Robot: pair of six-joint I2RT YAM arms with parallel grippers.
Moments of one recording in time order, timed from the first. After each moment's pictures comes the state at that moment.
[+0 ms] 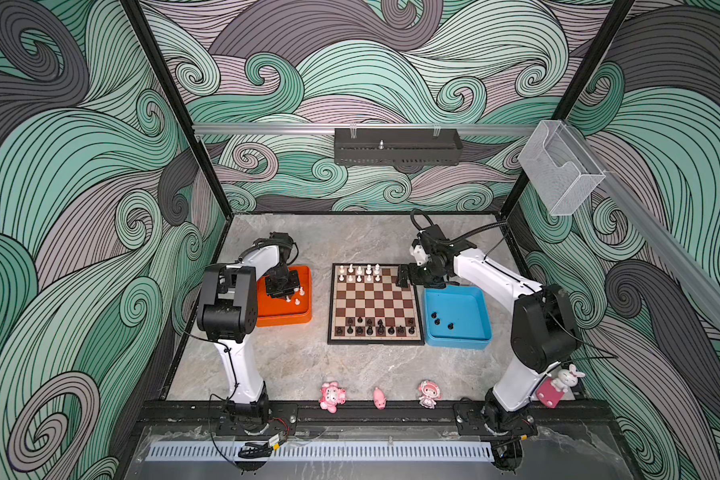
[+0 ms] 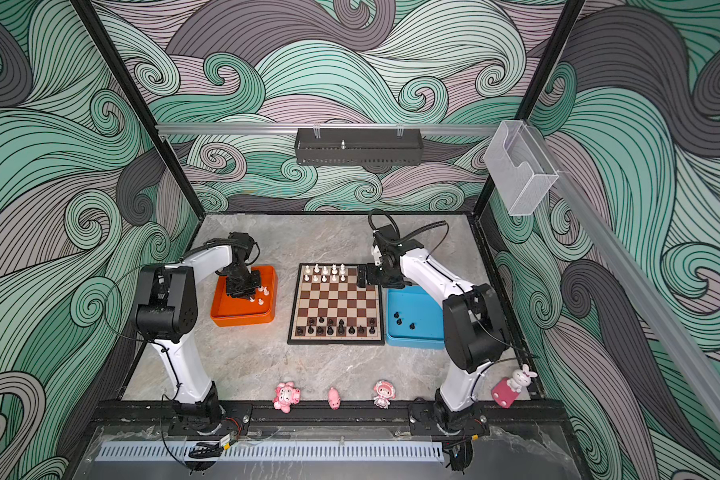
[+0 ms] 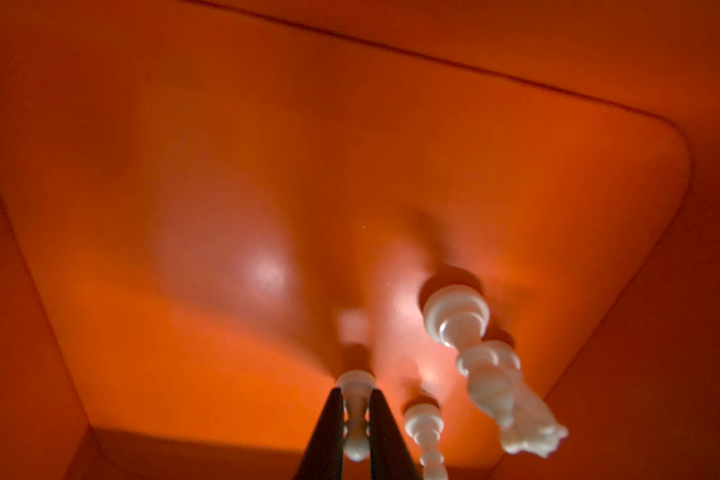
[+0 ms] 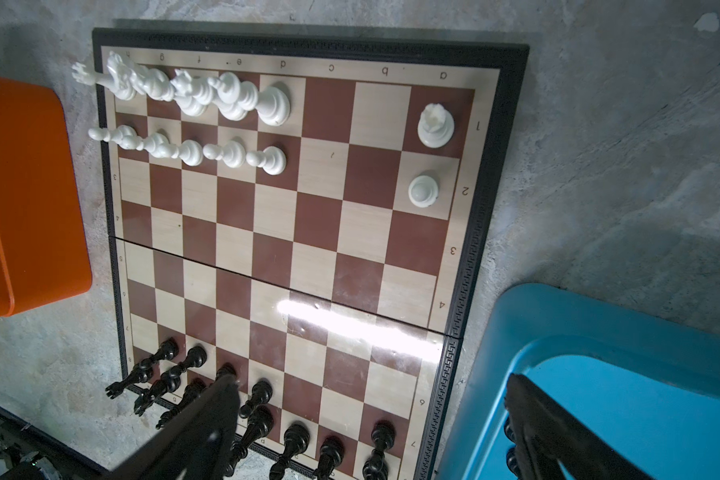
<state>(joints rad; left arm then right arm) -0.07 1.93 1.34 -0.97 -0.01 -0.35 0.40 1.75 1.33 -0.80 -0.21 0.29</state>
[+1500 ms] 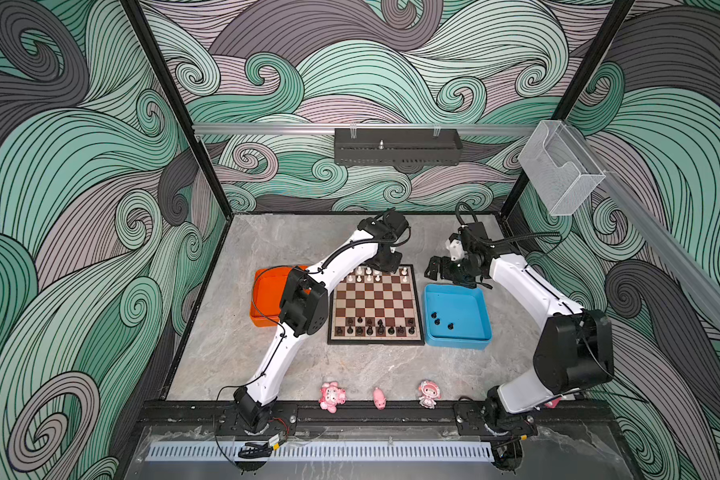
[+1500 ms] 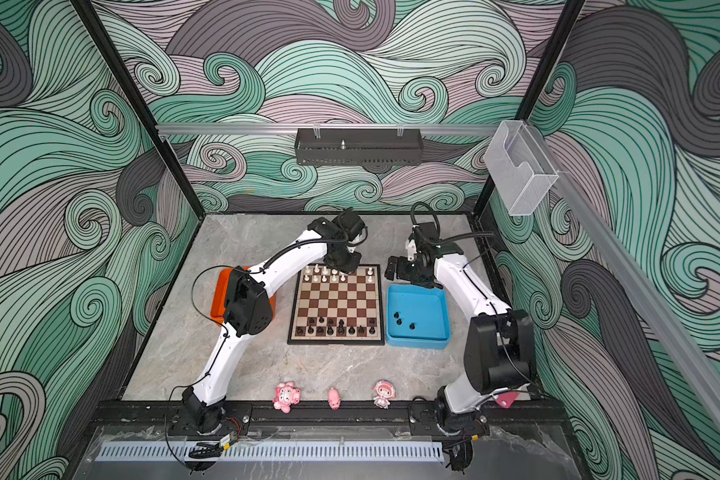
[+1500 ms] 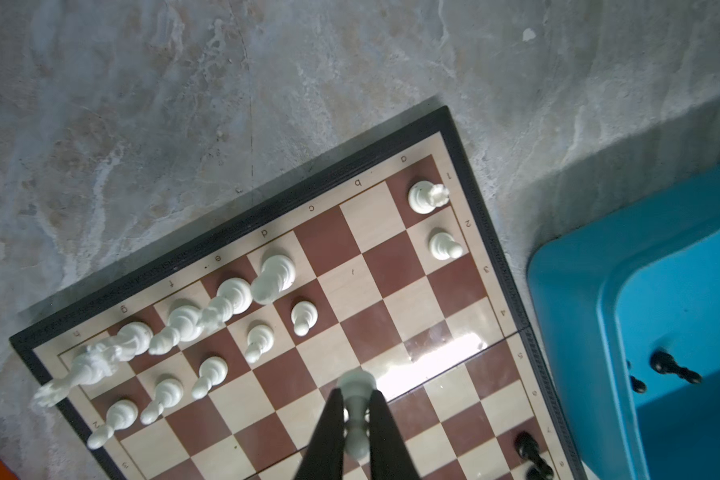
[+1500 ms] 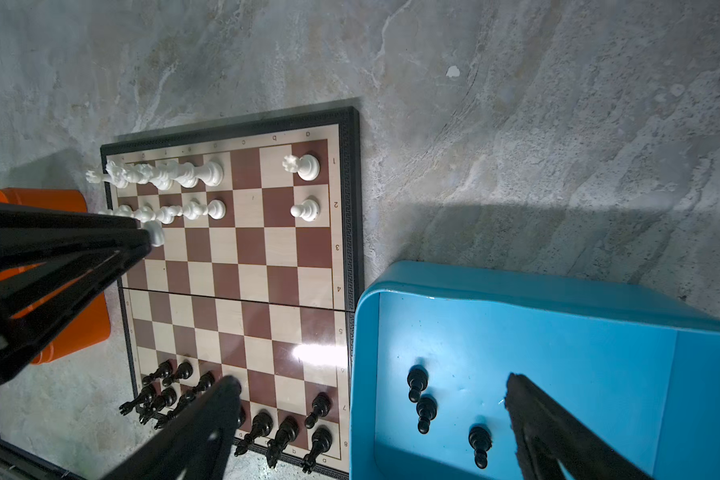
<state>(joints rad) -0.71 2.38 2.31 -1.18 -0.01 -0.27 0.17 1.57 1.23 -0.81 -0.24 0.27</state>
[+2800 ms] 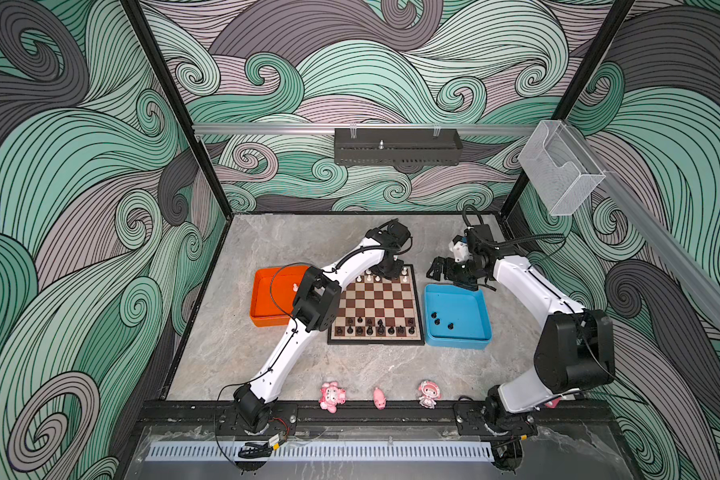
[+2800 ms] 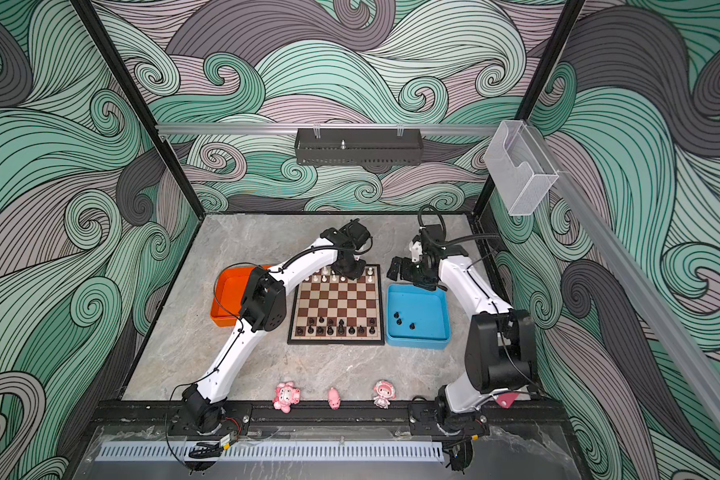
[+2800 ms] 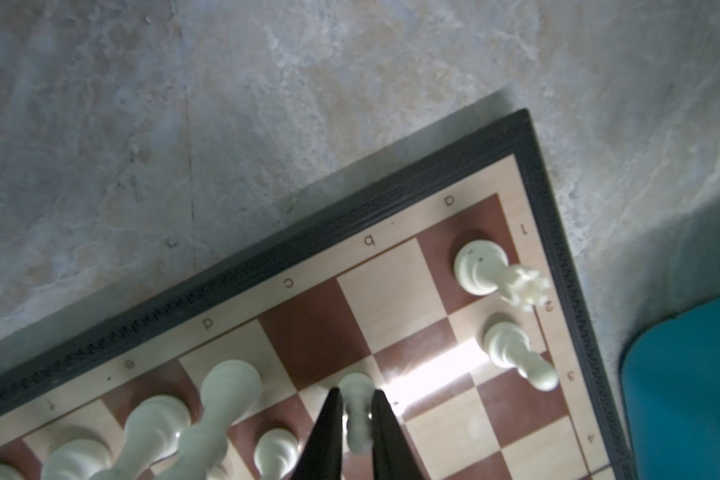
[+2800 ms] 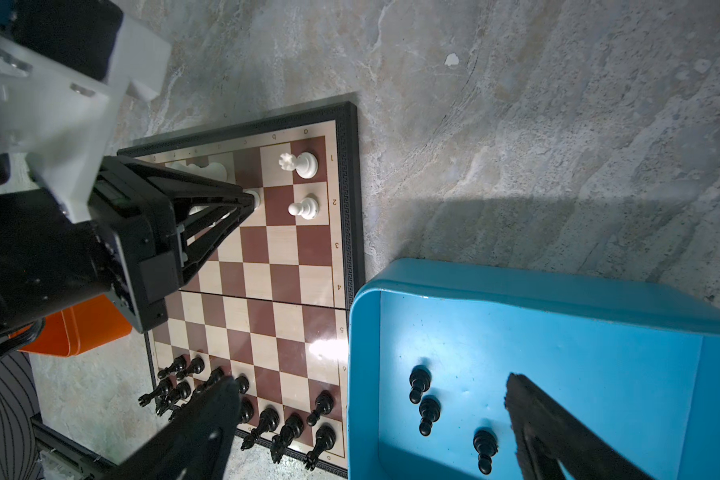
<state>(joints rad) -0.71 2.55 2.38 -1.10 -0.02 -0.28 0.12 1.57 1.20 -0.79 -0.32 0.26</state>
